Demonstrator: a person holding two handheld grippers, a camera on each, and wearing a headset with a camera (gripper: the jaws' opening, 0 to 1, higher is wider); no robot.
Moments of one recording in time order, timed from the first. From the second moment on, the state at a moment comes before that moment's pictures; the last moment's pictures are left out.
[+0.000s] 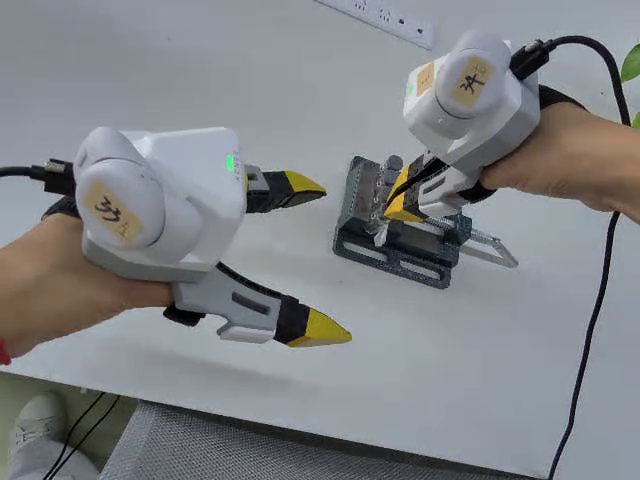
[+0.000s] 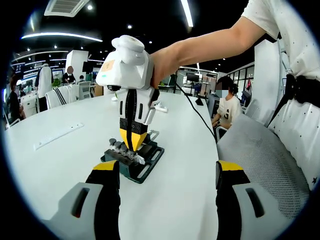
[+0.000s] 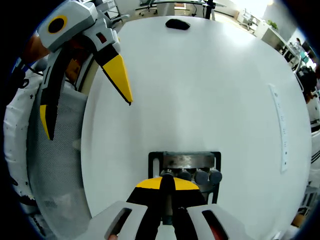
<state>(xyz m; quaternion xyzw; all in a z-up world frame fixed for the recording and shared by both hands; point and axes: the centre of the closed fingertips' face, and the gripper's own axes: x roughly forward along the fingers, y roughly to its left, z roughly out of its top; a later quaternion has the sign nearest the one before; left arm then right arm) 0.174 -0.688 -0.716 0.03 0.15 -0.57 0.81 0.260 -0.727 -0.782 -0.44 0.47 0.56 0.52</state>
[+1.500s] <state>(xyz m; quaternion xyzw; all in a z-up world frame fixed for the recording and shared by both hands) 0.178 -0.682 -0.713 0.04 0.16 -0.56 0.81 0.261 -0.728 -0.782 -0.39 0.45 0.56 0.58</state>
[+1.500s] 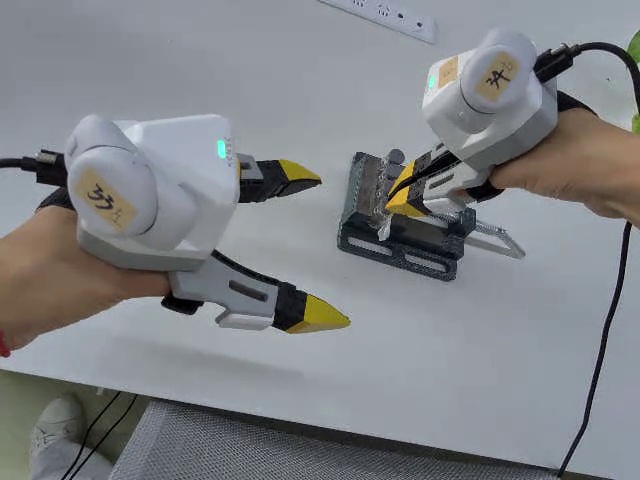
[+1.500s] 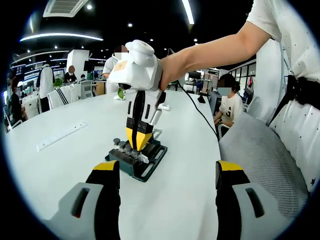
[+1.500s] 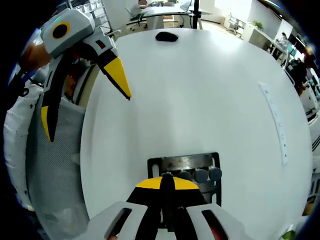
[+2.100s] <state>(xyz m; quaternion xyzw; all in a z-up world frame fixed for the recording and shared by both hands) 0.179 -0.681 -0.707 0.06 0.17 -0.55 0.81 0.262 -0.738 -0.759 -0.36 0.42 0.55 0.62</state>
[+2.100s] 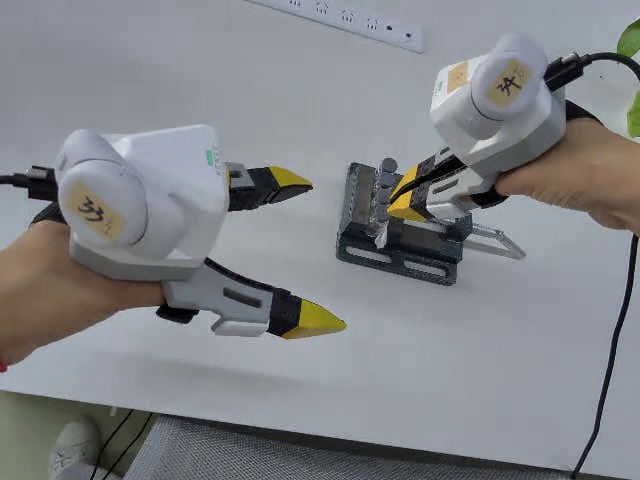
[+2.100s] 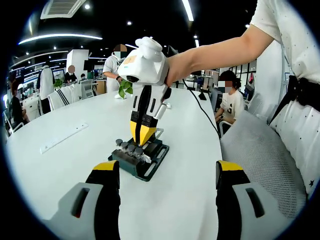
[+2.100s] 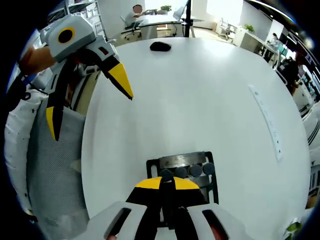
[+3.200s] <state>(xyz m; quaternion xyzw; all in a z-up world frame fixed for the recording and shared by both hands) 0.196 -0.656 -0.697 0.08 0.18 -0.51 0.84 0.231 -0.835 -0.721 -0.21 0.36 0.49 0.77</state>
